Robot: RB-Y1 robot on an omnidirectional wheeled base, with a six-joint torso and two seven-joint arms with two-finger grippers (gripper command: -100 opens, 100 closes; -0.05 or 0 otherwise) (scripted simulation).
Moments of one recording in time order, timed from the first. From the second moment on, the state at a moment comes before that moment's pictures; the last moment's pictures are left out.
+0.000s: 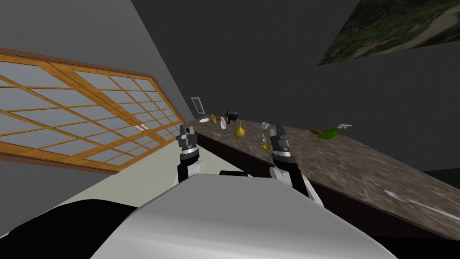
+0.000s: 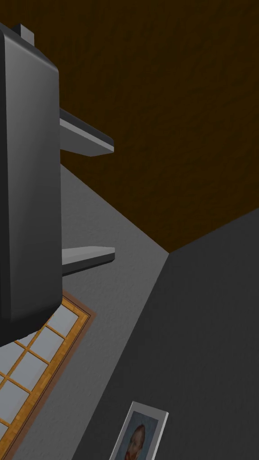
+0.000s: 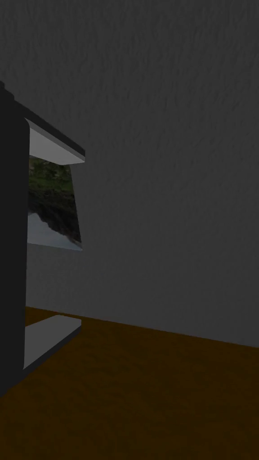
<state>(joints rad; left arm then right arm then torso) 0.48 -0.04 0.03 -2.31 0.07 -0.57 -0.02 0.52 -0.12 -0.03 -2.32 0.01 -0.42 0.15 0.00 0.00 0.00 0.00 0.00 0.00</state>
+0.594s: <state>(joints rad) 0.48 -0.04 0.03 -2.31 0.07 -0.57 -0.02 0.51 -0.26 -0.08 -2.25 0.19 -0.52 0.21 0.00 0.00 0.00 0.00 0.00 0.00</state>
